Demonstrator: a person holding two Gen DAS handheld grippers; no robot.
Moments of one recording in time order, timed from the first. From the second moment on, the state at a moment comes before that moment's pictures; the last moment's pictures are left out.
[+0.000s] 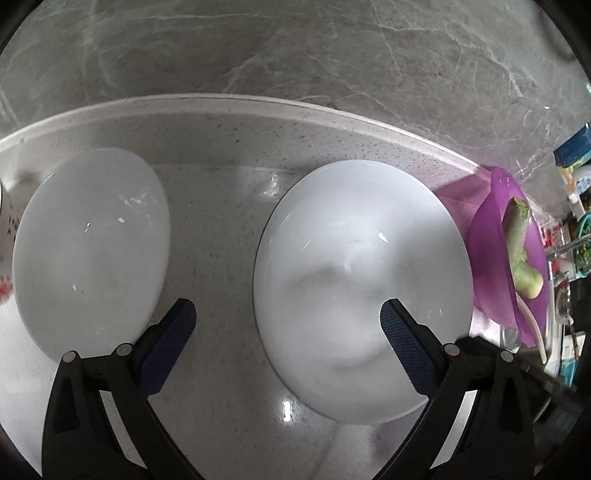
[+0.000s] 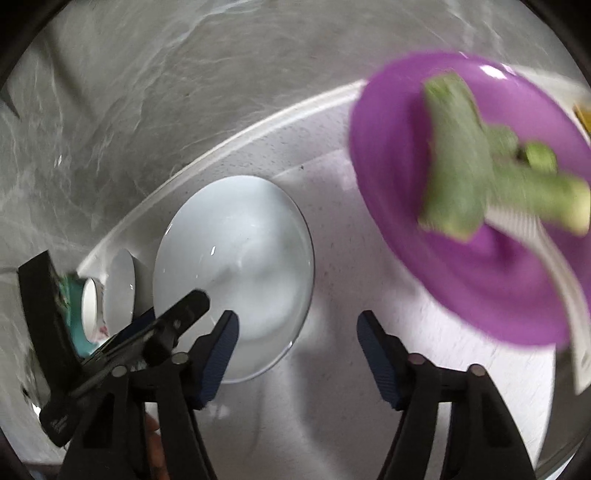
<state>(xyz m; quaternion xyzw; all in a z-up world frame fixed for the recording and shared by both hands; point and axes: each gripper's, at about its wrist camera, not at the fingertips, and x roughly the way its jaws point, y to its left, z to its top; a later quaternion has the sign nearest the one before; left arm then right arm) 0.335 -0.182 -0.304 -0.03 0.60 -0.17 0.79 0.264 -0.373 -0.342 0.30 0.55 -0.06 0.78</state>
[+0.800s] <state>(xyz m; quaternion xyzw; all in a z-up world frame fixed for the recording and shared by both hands) 0.371 -0.212 -0.340 0.01 0.62 -0.20 0.76 0.283 -0.387 -0.400 0.40 0.53 -0.06 0.74</state>
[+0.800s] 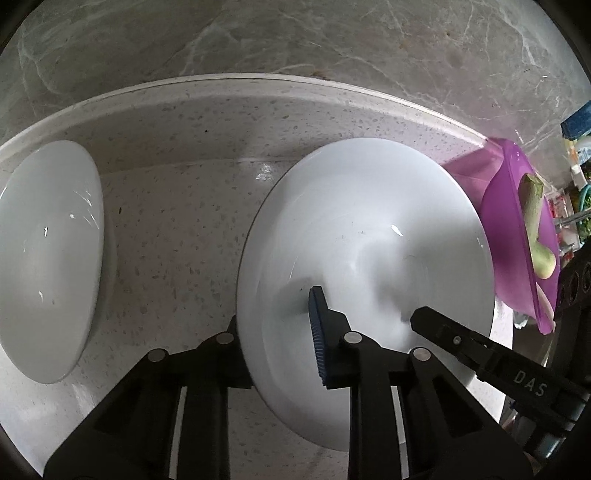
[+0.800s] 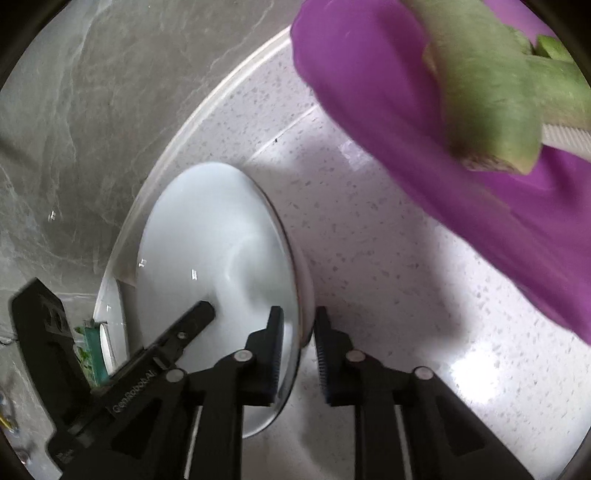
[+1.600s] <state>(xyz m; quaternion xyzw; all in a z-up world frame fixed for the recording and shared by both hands) 0.284 -0.155 -0.268 0.01 0.58 -0.21 0.78 0.258 -0.329 -0.339 0.30 0.53 -0.02 0.79</state>
